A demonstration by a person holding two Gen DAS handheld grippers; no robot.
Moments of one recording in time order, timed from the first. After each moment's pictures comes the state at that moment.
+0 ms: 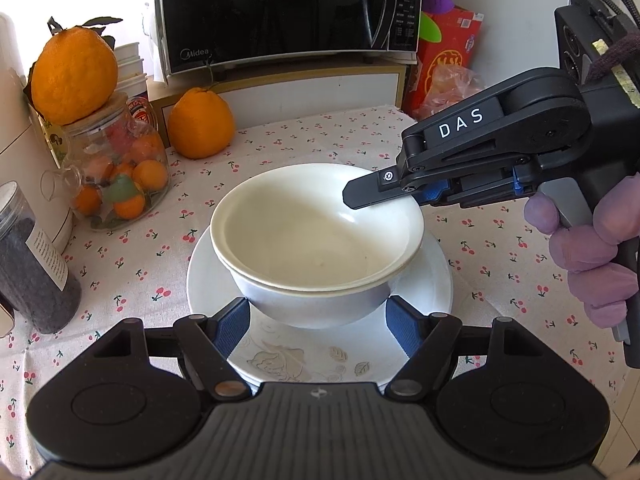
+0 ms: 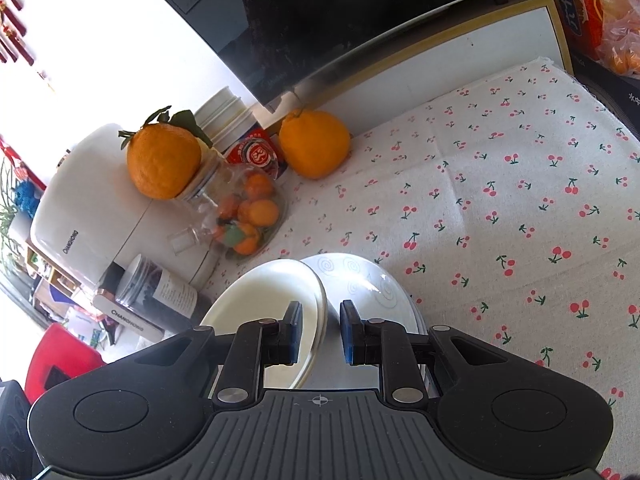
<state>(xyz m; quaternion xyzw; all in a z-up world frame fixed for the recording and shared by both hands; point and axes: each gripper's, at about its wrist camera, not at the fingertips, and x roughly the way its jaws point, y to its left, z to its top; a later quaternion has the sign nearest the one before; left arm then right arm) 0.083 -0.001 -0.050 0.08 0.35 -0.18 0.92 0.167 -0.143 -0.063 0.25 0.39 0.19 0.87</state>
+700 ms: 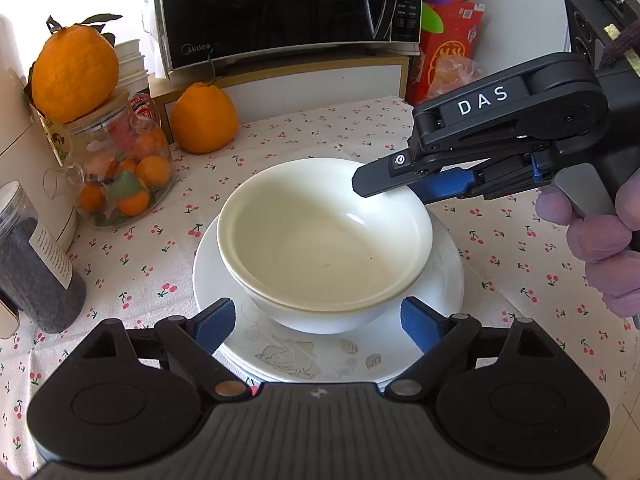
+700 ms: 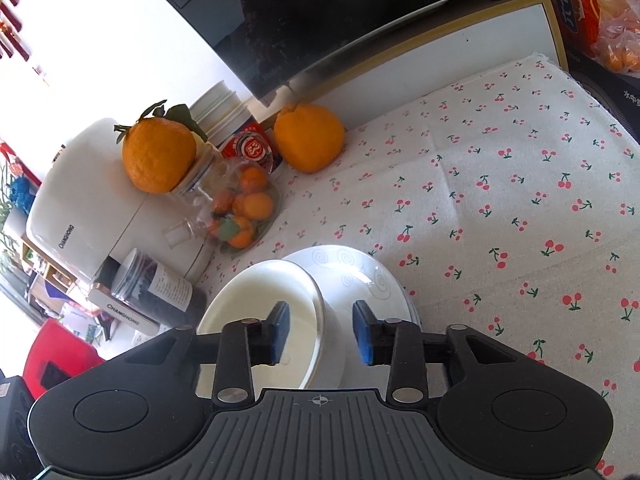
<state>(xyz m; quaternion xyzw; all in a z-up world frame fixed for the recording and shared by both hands) 0.083 0.000 -0.055 0.09 0.35 -0.17 0.91 0.164 -0.148 -0.060 0.24 0.39 0.17 0.87</state>
